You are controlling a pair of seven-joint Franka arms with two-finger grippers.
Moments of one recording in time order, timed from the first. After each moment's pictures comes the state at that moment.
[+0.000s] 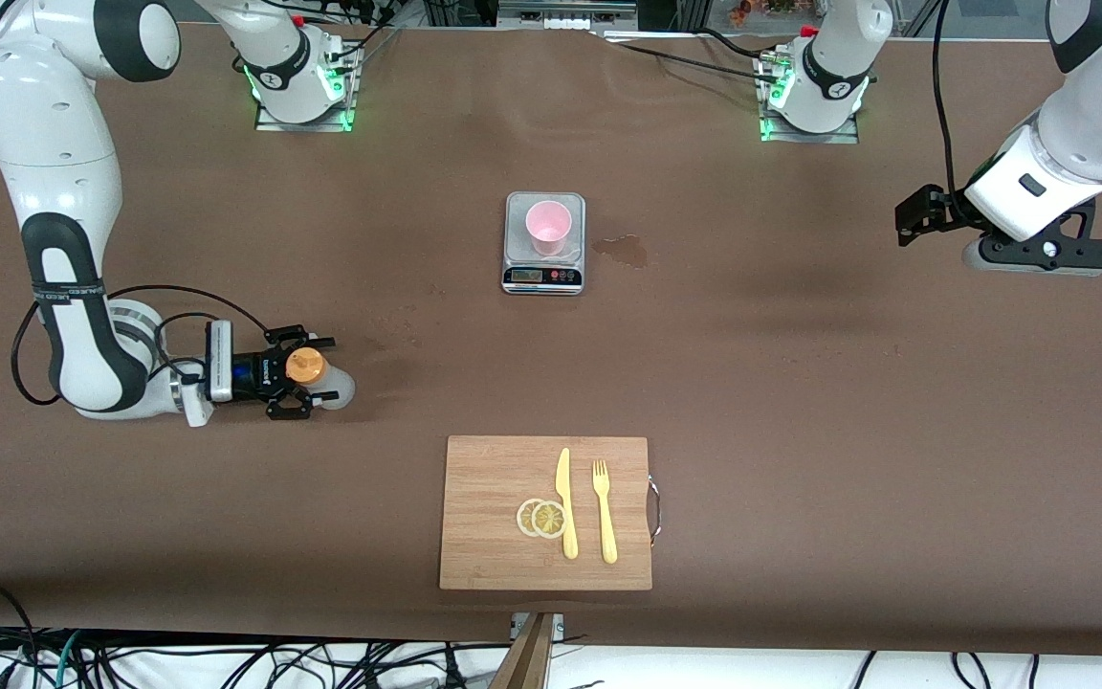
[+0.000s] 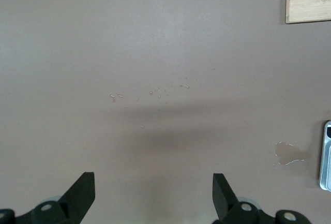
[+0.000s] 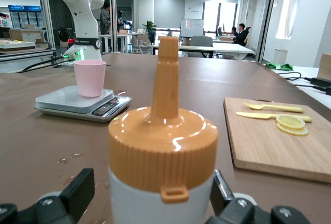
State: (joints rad) left arm -0.04 -0.02 -0.09 -1.73 0.03 1.61 -0.08; right arm -0.08 0.89 -0.04 -1.55 1.21 1.53 -2.54
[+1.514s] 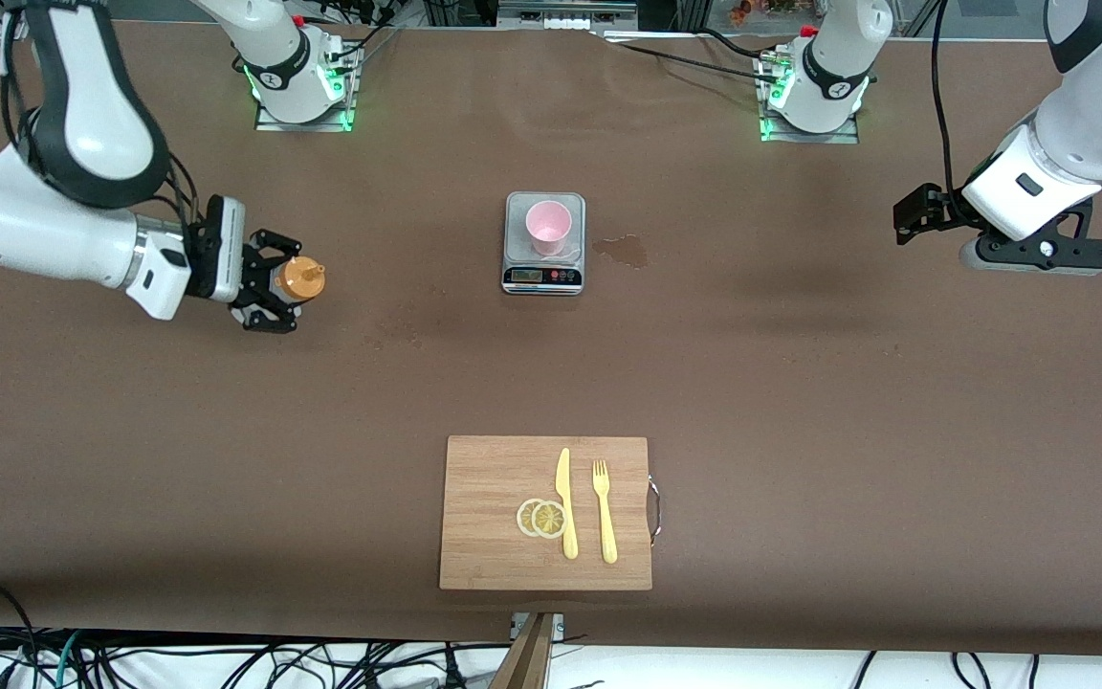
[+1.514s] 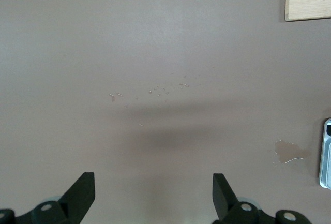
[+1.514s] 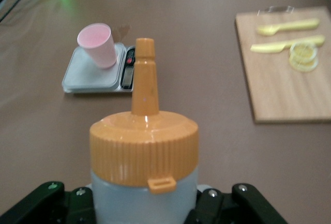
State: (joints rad) left arm -0.04 -0.02 -0.09 -1.73 0.03 1.60 -0.08; right arm 0.16 0.09 -0.04 -2.05 0.65 1.98 -1.73
